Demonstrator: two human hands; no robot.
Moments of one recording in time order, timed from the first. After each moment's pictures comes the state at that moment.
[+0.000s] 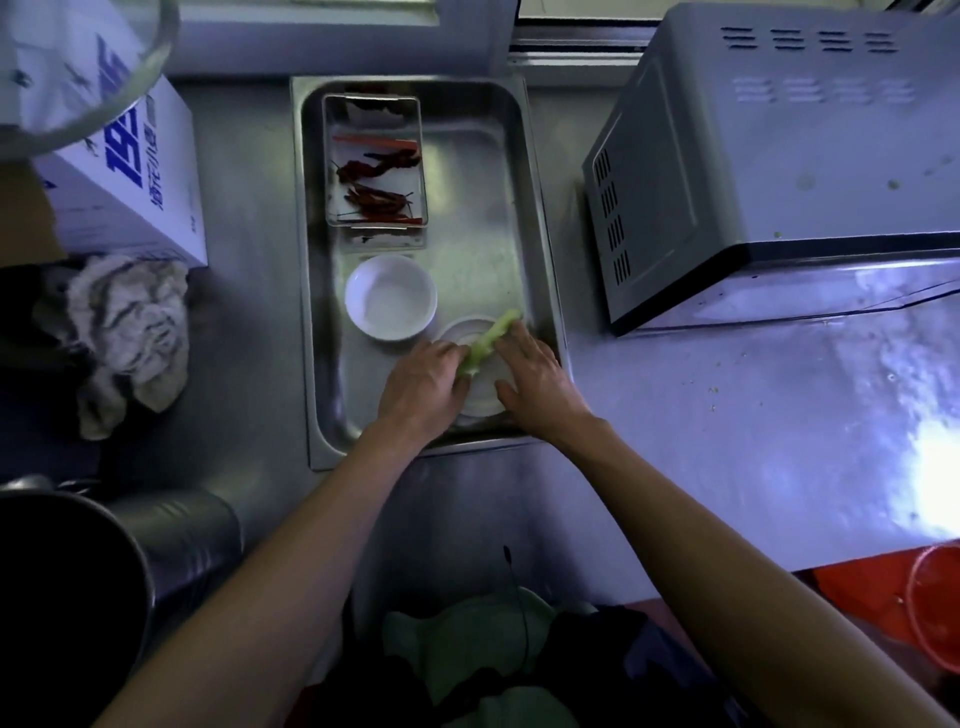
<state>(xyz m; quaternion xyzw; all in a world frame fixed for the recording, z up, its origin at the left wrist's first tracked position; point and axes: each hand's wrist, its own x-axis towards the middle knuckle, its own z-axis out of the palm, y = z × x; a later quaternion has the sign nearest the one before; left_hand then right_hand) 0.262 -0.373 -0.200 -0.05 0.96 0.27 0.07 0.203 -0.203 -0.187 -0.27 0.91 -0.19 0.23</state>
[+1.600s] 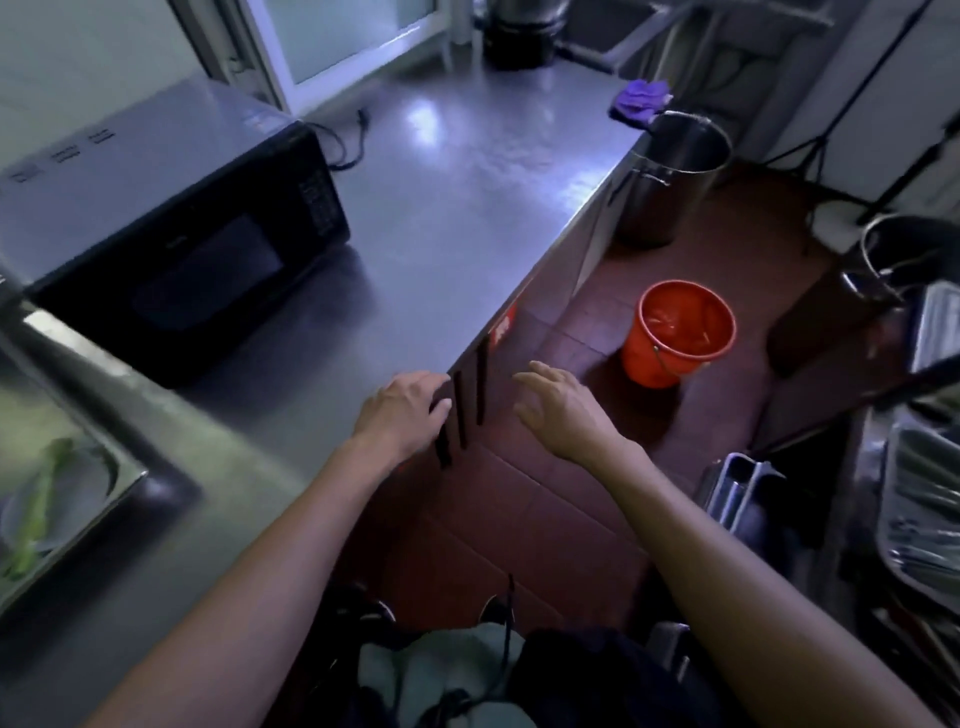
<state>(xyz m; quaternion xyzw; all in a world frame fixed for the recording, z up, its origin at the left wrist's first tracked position) 0.389 0.136 -0.107 0.32 0.93 0.13 0.12 0.509 0.335 -0.098 0.14 0.96 -0.25 0.04</state>
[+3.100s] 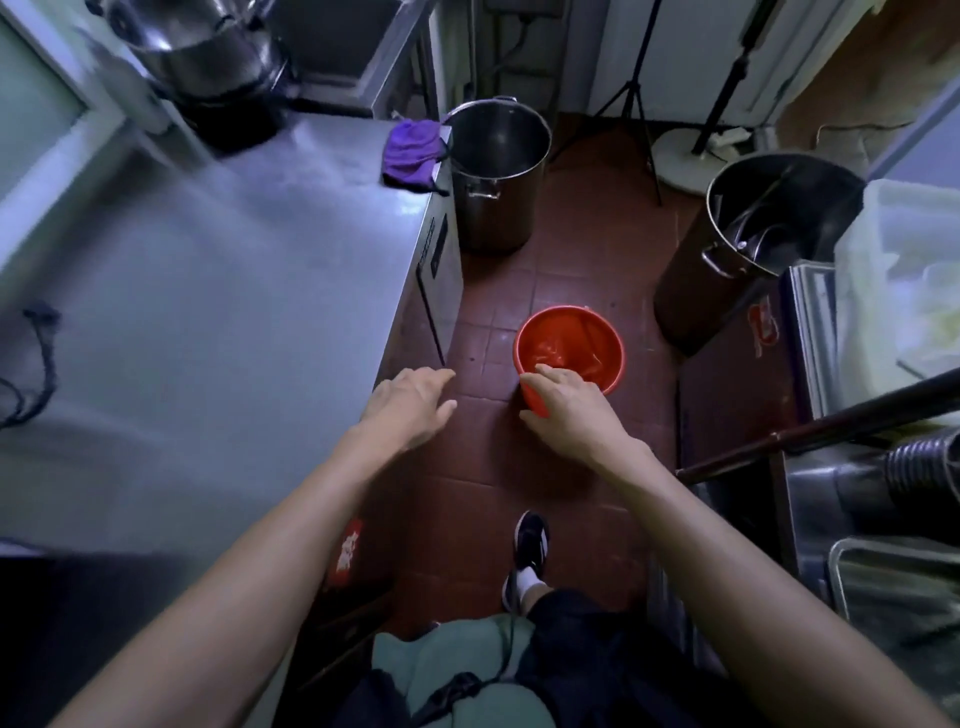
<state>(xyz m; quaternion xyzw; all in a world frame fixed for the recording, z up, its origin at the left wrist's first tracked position) 0.176 0.638 -0.133 0.51 0.83 -0.05 0.21 0.377 0.765 -0.142 0.32 0.92 -0.22 0.07</state>
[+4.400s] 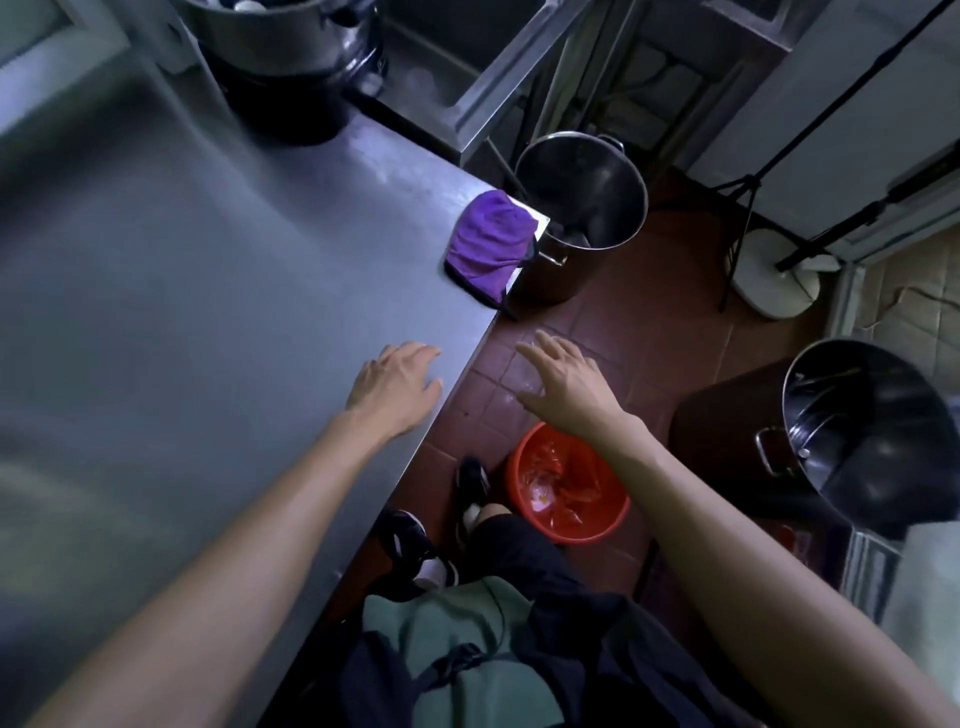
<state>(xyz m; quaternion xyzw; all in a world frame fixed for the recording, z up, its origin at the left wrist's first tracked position) -0.093 0.838 -0.186 0.37 0.89 0.12 0.23 0.053 1.039 -0.162 0.19 0.96 -0.14 0.16</state>
